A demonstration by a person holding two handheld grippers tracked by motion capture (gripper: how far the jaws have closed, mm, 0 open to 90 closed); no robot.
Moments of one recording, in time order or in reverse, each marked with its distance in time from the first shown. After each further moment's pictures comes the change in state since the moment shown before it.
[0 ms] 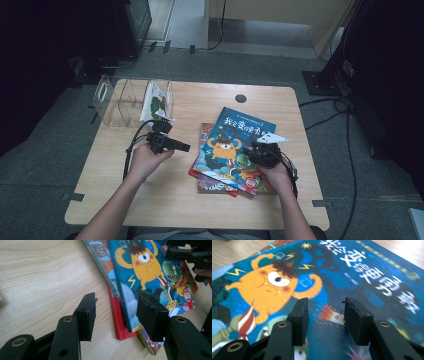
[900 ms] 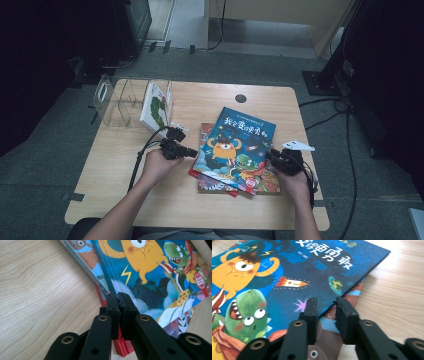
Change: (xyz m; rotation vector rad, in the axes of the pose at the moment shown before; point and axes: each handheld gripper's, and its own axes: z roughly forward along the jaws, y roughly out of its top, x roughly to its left) left arm -0.005 -0.007 0.045 0.036 -0.025 0.141; right arm -0.035 -0.033 -0.044 -0.006 -0.097 0.162
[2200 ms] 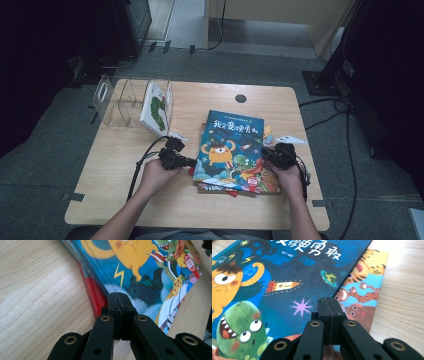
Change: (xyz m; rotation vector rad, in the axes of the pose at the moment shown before) left arm -0.017 -0.026 -0.002 0.002 -0.030 -0.009; right arm 0.006 0.013 0.023 0.043 0.022 0.040
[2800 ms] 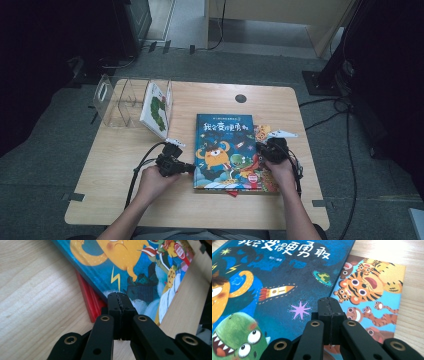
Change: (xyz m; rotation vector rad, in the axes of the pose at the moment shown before) left arm -0.010 -0.018 -0.004 -0.017 -0.013 -0.014; right arm 0.011 0.016 0.019 0.011 -0.001 -0.027
